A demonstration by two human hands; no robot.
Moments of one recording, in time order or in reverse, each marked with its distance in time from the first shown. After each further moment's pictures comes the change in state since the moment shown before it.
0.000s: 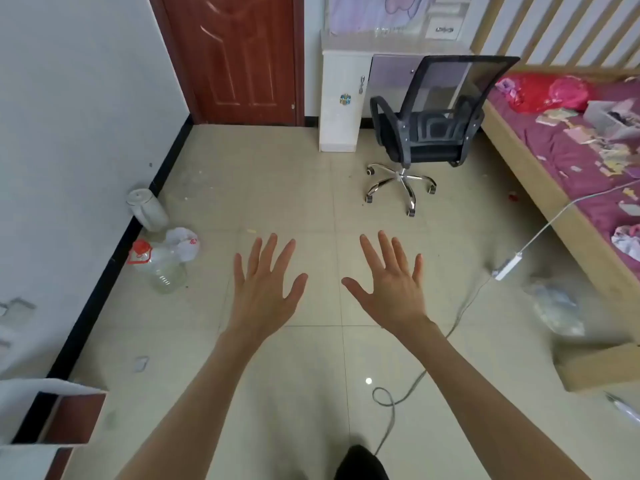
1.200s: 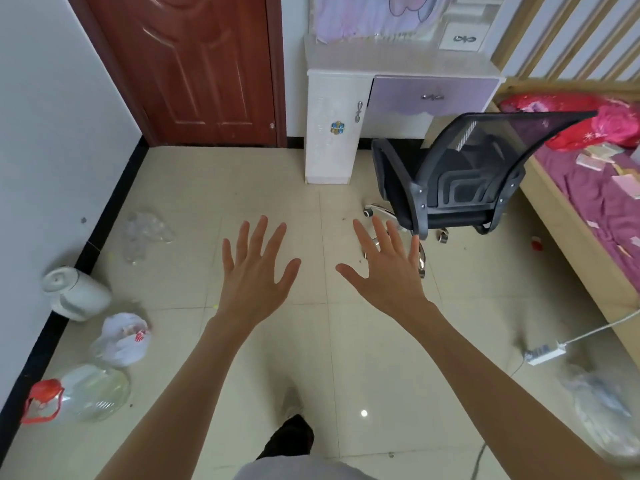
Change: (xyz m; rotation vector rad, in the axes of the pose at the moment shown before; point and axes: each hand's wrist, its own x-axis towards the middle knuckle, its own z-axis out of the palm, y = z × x) left_hand 0.566 -0.061 0.088 0.005 -0.074 -0.003; right_hand 0.570 0.066 -0.017 -0.052 0.039 -0.017
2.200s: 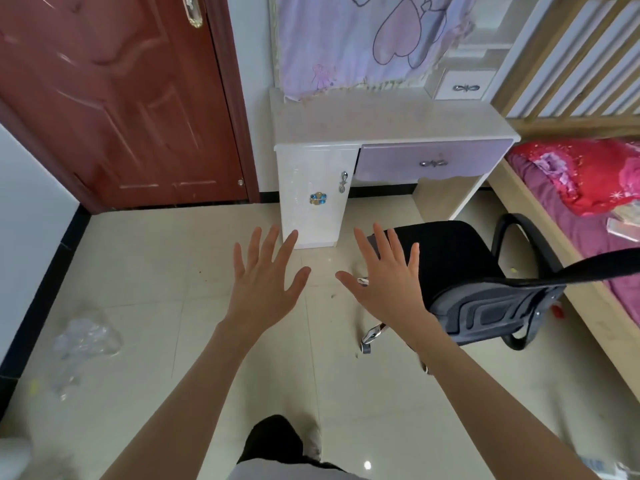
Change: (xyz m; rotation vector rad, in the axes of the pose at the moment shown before) left_hand 0.505 0.005 0.063 0.044 -0.016 0.120; right_hand 0.472 0.108 -0.002 -0.020 0.029 0.087
